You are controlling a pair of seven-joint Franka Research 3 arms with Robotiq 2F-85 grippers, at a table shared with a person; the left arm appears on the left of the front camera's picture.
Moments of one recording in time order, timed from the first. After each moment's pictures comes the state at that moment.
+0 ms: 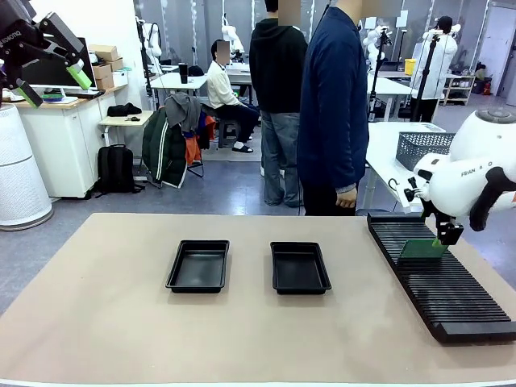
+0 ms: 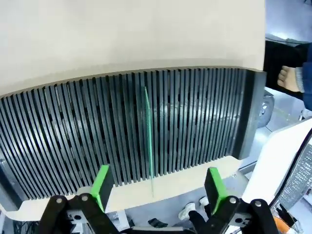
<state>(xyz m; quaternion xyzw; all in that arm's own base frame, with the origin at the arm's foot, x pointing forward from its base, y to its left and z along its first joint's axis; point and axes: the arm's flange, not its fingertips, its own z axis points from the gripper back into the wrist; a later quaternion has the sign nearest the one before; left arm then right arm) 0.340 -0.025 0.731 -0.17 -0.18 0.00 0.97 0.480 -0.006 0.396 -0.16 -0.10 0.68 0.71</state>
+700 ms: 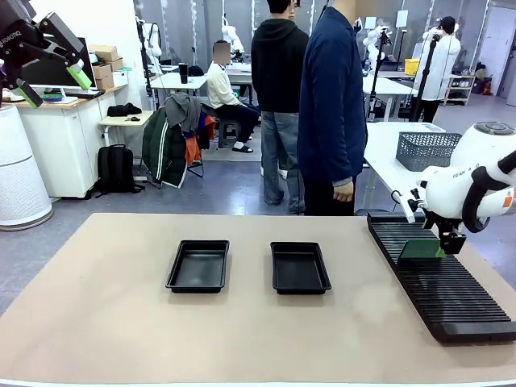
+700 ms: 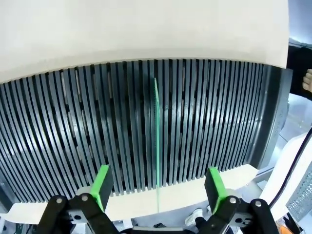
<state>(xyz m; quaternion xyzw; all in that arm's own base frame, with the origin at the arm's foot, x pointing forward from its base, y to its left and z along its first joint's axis) 0.340 -0.025 0.731 -0.17 -0.18 0.00 0.97 0.497 -0.028 0.365 -0.13 -0.08 0.69 0.71</state>
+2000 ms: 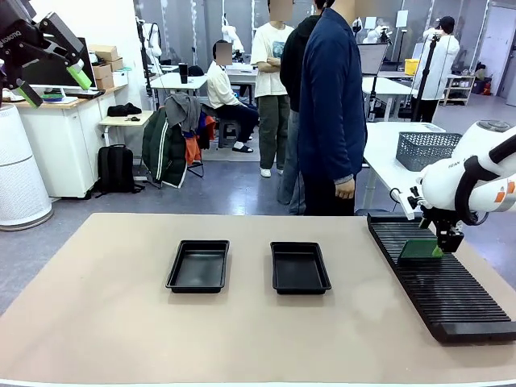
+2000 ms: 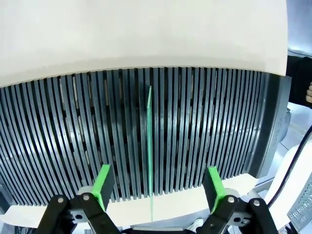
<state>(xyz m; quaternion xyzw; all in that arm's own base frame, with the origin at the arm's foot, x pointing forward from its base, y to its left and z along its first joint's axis) 0.340 -0.025 0.731 -0.17 -0.18 0.00 0.97 0.507 -0.033 0.363 -0.10 -0.09 0.70 0.70</state>
